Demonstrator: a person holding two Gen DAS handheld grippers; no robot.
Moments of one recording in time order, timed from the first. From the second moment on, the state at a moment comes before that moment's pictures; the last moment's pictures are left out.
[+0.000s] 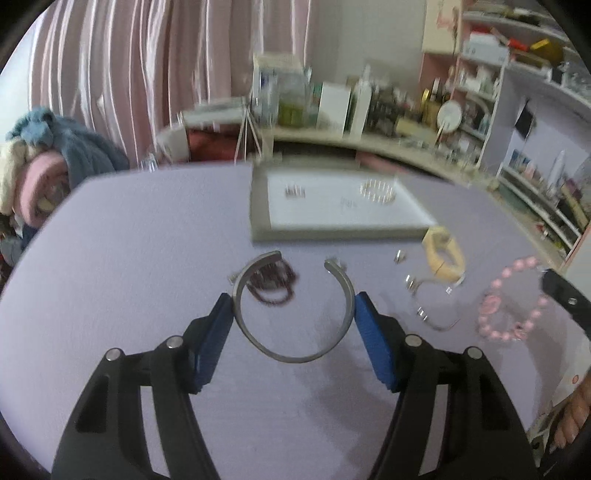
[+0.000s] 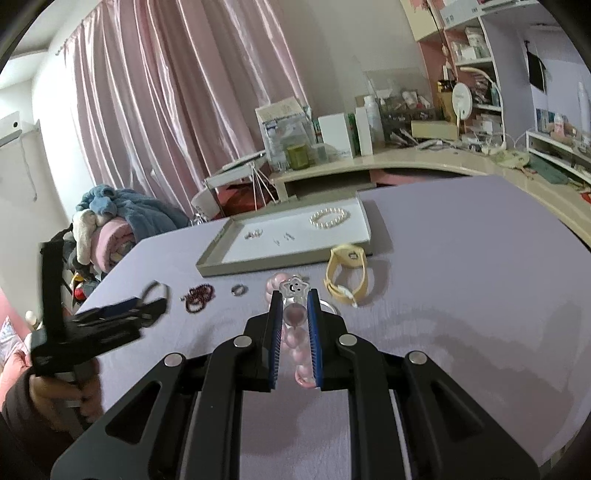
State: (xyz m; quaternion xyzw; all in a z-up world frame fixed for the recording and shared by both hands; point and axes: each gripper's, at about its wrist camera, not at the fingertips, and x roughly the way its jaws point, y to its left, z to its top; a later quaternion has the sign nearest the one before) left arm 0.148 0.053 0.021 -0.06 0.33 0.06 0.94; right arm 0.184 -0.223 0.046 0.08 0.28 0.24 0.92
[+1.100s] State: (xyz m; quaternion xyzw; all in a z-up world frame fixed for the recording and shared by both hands) left arm 0.103 0.055 0.078 -0.07 0.24 0.04 0.97; right arm 0.199 -0.194 0.081 0.04 0.26 0.25 0.93
